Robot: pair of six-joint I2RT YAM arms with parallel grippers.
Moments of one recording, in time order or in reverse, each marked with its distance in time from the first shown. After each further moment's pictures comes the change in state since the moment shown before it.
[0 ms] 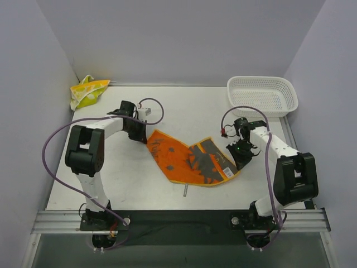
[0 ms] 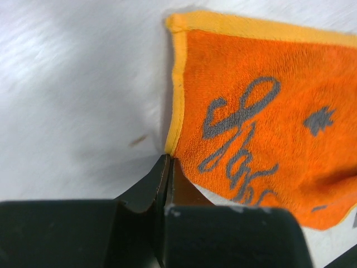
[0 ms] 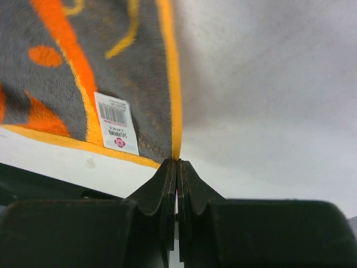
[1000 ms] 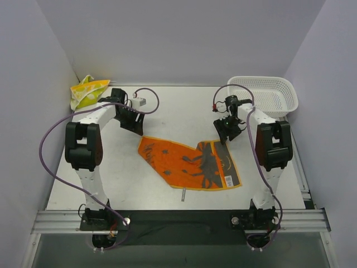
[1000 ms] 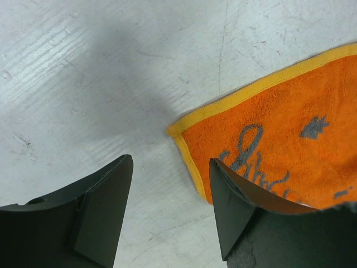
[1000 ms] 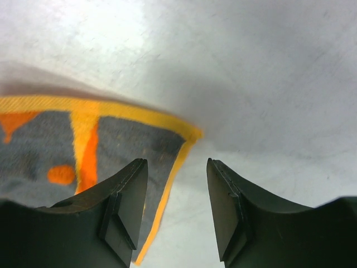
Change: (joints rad) left arm 0.137 0.048 0.251 -0.291 0.024 0.264; right arm -0.032 0.461 0.476 0.113 -0.063 -0.018
